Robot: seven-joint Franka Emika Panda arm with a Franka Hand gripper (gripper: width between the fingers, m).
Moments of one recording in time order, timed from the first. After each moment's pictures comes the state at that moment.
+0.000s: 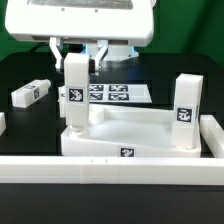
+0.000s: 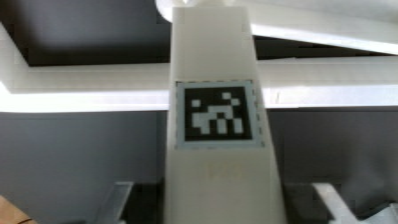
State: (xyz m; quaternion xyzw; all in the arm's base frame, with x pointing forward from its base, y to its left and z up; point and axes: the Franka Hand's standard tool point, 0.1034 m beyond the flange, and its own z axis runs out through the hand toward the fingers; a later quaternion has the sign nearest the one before) arm 0.594 -0.074 0.130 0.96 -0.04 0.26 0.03
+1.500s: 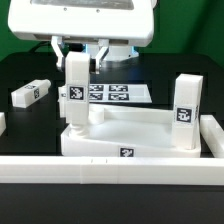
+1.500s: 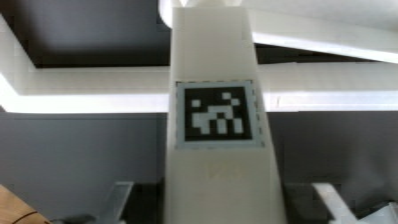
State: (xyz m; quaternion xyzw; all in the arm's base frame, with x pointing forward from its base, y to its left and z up) arm 0.585 -0.075 0.130 0.96 -0.04 0.27 0.04
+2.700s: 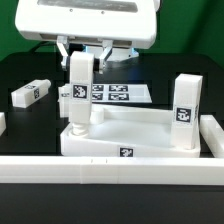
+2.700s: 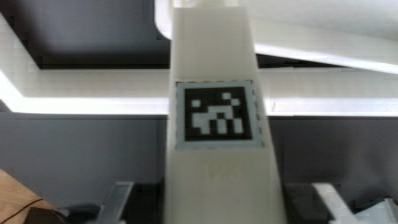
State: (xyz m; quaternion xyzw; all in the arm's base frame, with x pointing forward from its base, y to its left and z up) arm 0.573 -0.069 0.124 0.95 -0.04 0.29 0.05
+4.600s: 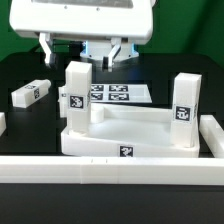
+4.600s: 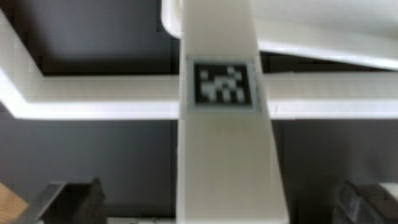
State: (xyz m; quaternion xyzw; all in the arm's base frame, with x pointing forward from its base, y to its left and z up) arm 0.581 -0.076 0.144 0.96 -0.04 0.27 0.03
